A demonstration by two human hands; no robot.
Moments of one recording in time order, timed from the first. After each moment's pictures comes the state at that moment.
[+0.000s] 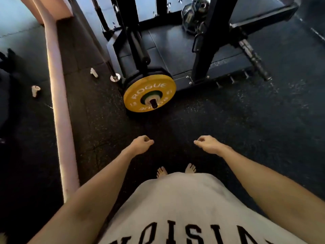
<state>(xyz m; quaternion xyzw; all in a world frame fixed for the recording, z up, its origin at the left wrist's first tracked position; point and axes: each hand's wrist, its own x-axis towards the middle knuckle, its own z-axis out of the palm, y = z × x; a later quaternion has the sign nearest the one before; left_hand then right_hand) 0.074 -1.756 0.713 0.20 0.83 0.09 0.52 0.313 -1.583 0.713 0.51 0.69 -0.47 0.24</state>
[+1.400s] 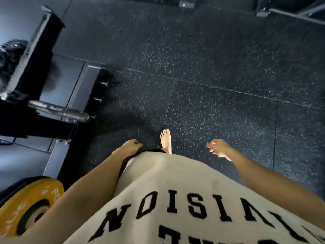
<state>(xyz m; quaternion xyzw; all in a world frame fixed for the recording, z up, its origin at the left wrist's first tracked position) 0.560 -1.207 0.636 0.55 0.65 -0.19 0.48 0.918 -1.332 0.639 0.80 0.24 -0.56 -0.03</state>
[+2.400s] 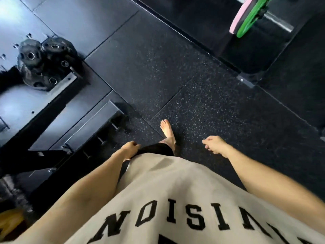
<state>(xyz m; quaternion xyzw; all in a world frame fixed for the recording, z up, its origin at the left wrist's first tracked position) 0.698 -0.592 0.621 0.29 0.80 -0.05 0.53 1.052 -0.505 0.649 0.72 0.43 -0.54 0.10</state>
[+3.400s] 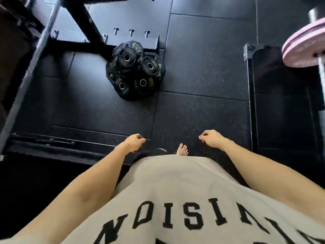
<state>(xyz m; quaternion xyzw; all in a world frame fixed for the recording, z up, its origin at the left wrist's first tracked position) 0.296 -0.119 0.653 -0.02 0.85 0.21 0.48 0.424 0.192 0.667 0.36 0.78 -0.37 0.35</state>
